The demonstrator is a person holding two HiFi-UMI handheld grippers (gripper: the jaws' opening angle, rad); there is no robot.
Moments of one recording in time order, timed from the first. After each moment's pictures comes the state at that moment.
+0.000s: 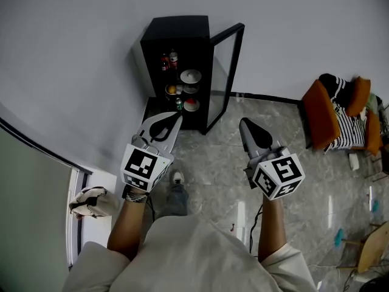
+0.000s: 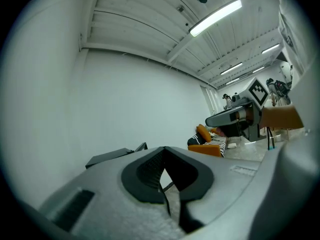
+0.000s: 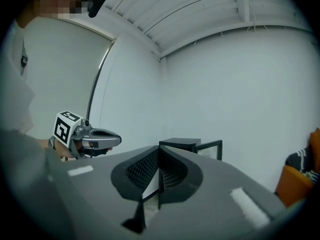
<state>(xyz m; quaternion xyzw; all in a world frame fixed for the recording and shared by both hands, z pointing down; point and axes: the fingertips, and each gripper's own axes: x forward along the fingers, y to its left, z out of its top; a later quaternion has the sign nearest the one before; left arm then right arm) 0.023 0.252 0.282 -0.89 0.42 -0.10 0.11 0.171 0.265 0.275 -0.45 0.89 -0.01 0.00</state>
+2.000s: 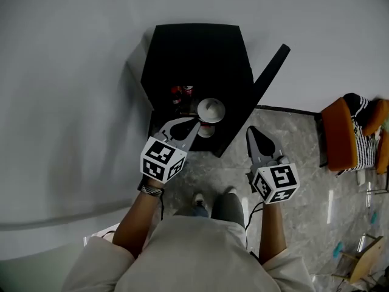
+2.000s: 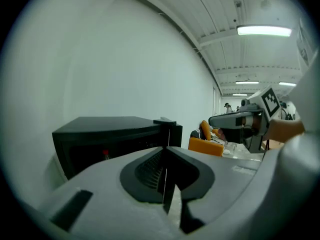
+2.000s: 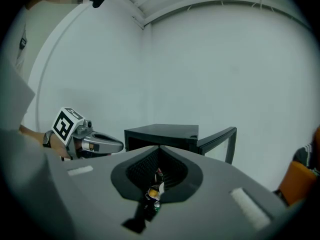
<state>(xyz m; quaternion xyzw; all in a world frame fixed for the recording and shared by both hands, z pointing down) -0.081 -0.183 0.385 -0.92 0.37 -0.12 -0.08 0.051 -0.150 0.346 -0.52 0.85 -0.07 -0.07</state>
